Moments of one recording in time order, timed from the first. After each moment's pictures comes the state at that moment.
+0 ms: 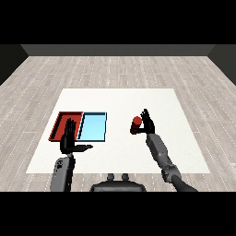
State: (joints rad) left arm 0.02 0.04 0.07 -1.62 0.08 -0.04 -0.36; right arm -0.64 -0.06 -0.20 -0.53 -0.21 0.15 -0.60
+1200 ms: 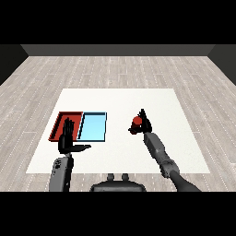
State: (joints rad) left arm 0.02 0.06 0.09 -1.62 0.09 -0.05 -0.37; right arm -0.74 -0.05 -0.21 -0.35 -0.19 0.13 -0.65
